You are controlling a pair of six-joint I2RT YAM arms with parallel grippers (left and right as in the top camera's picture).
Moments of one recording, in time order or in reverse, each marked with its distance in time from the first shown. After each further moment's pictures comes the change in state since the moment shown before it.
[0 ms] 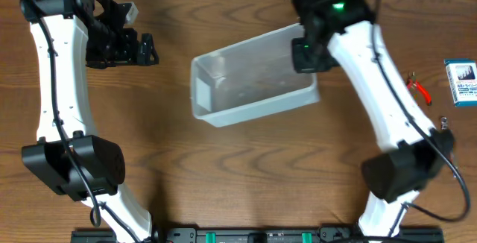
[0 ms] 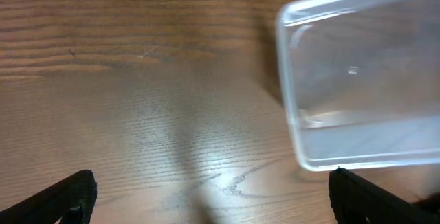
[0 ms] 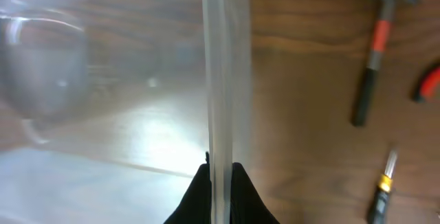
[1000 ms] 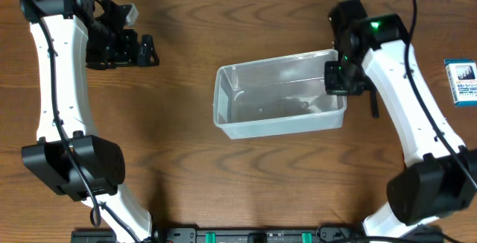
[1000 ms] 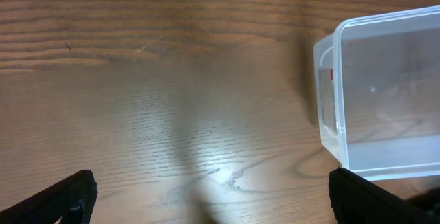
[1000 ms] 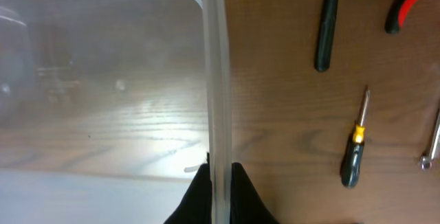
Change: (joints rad) left arm 0.000 0.000 0.000 -0.014 0.000 0.000; right arm -0.142 -0.161 -0.385 0.107 0.003 -0.059
